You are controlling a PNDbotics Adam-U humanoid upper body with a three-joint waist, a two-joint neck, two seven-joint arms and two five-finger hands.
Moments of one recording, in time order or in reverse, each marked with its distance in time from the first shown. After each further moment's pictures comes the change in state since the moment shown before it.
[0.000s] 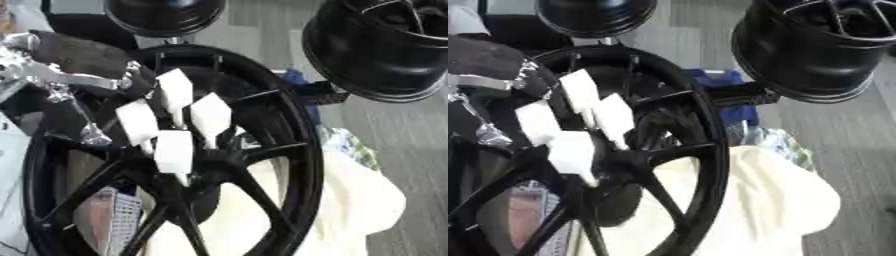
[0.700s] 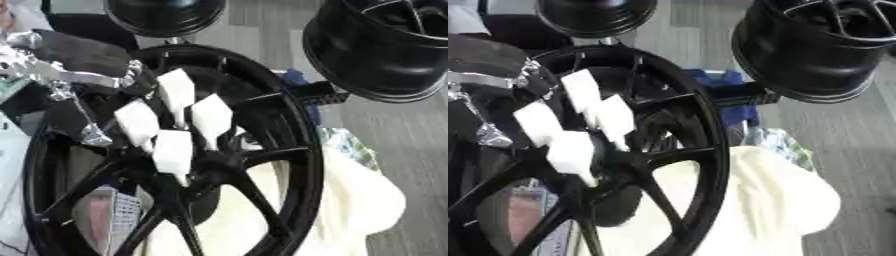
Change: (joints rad) left arm -0.012 -0.012 0.002 0.005 0.034 0.015 -0.015; right arm 0.000 0.010 -0.013 0.000 -0.004 -0.006 -0.006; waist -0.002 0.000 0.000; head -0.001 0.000
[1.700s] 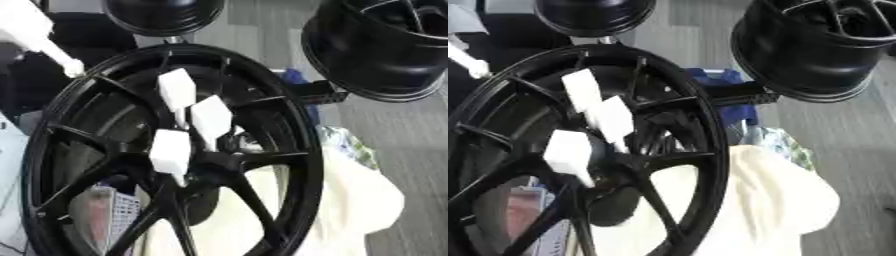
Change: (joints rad) left arm 0.203 0.219 0.497 0.168 0.205 0.098 0.296; right arm 0.023 0.003 -0.031 0.000 0.015 0.002 0.002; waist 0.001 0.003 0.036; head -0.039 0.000
